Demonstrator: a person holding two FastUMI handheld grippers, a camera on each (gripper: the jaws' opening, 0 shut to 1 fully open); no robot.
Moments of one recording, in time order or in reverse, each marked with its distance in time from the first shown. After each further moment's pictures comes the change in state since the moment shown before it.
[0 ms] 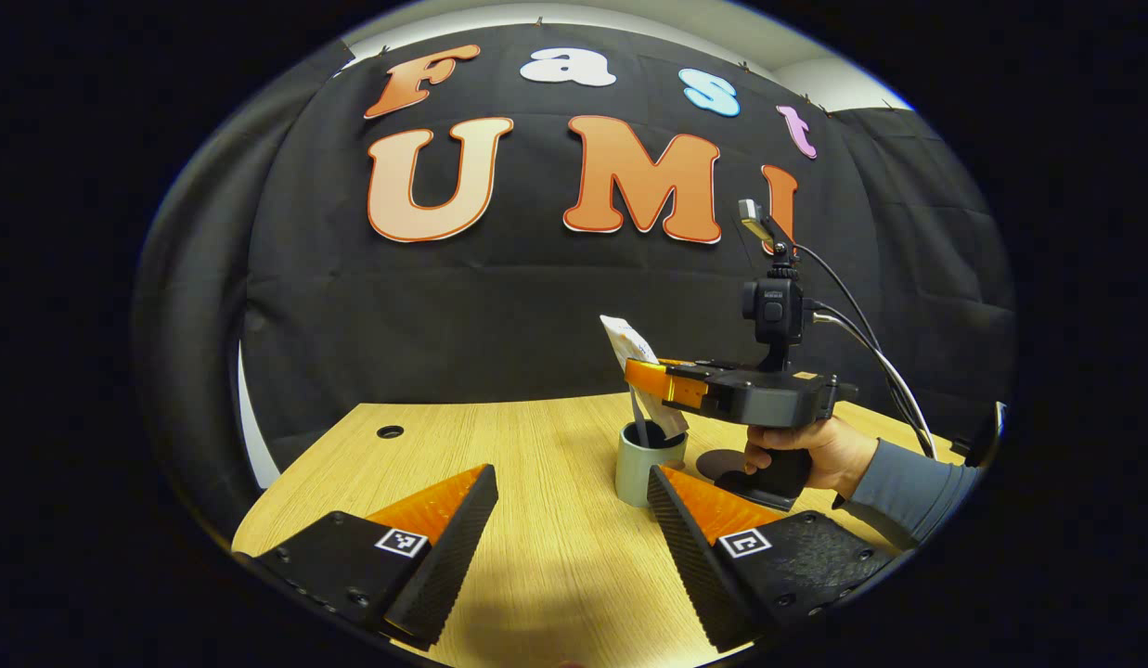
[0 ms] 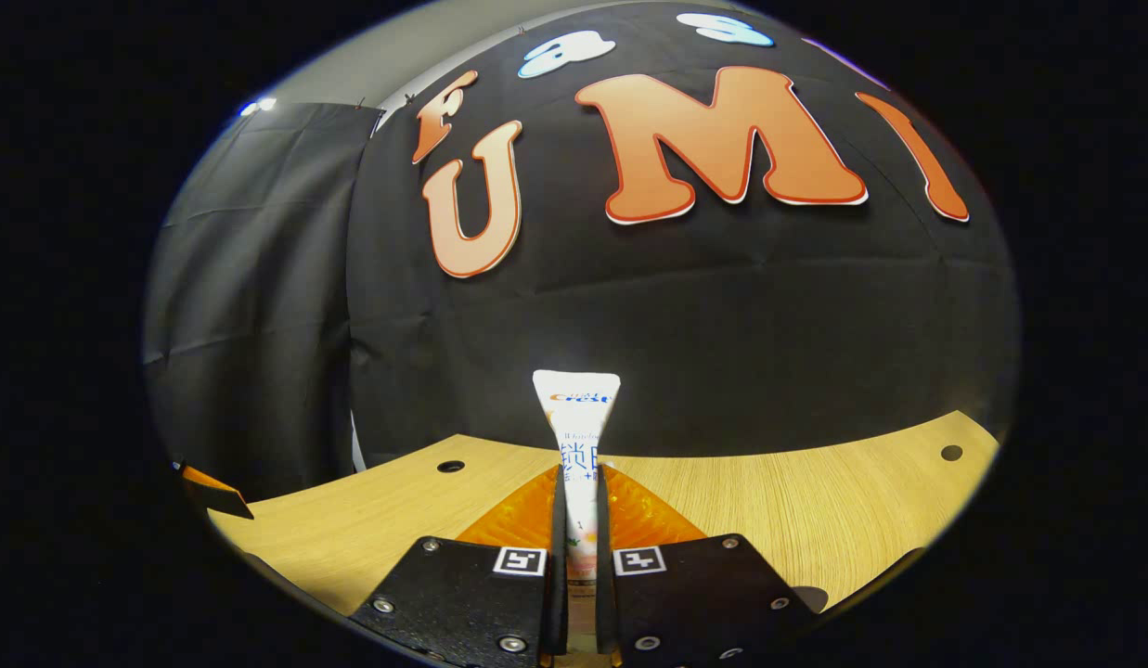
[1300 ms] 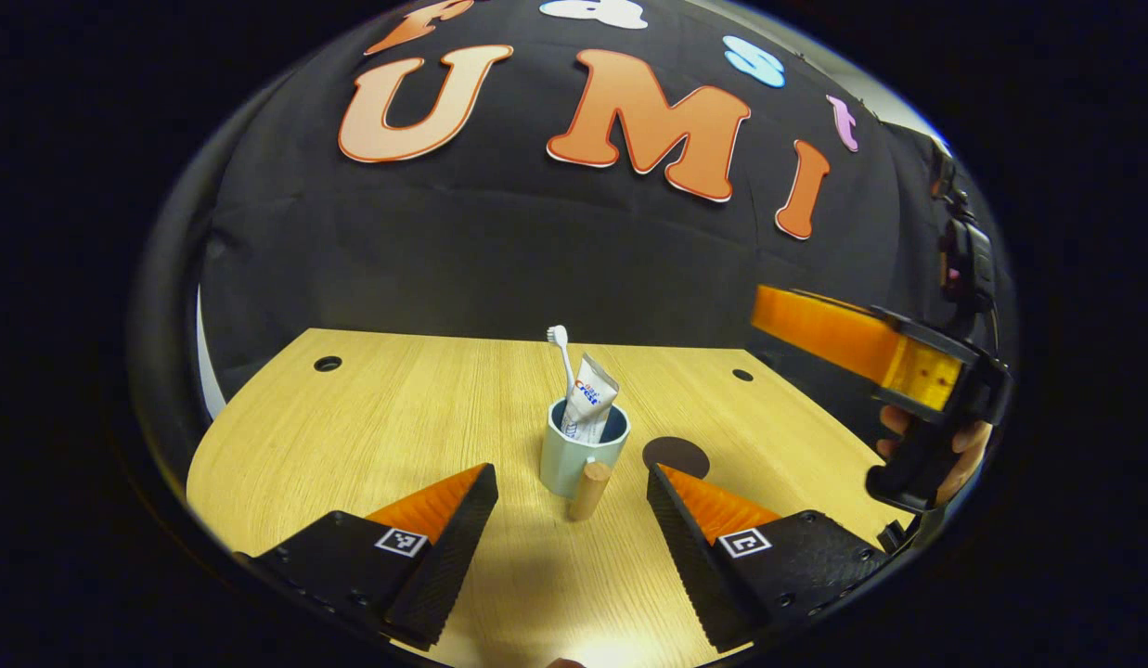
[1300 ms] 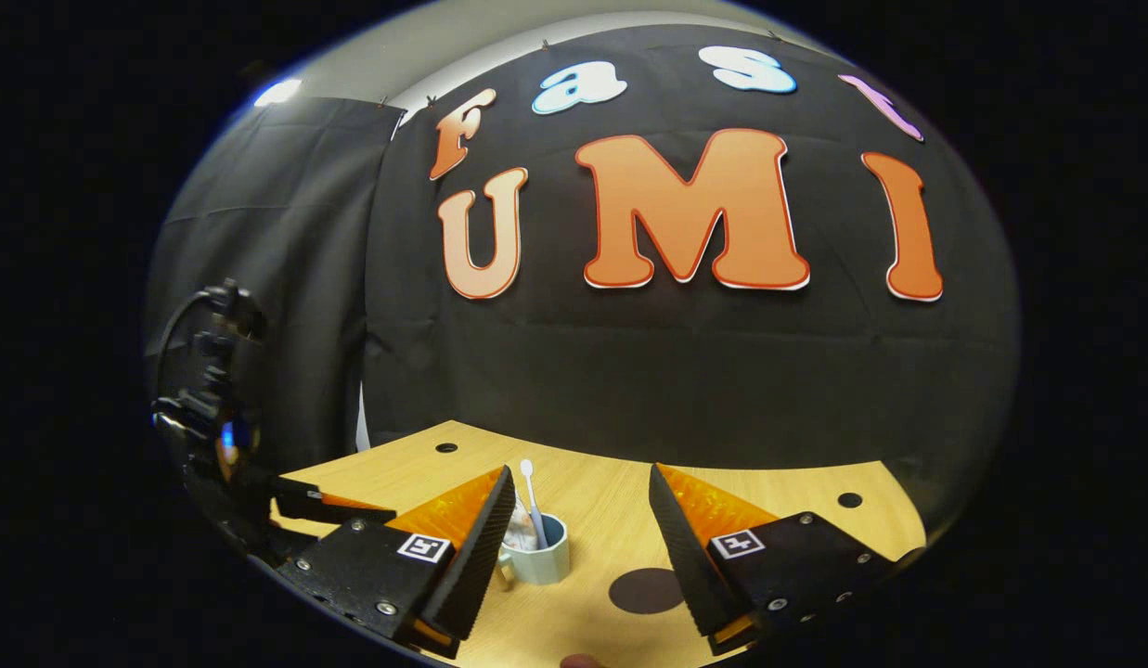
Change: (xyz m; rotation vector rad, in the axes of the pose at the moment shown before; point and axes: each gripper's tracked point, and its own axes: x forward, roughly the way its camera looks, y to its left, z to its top) left arm 0.073 -0.065 -0.012 -0.161 0.273 -0.053; right arm -0.154 -0.044 0.090 -0.121 0.019 -0.030
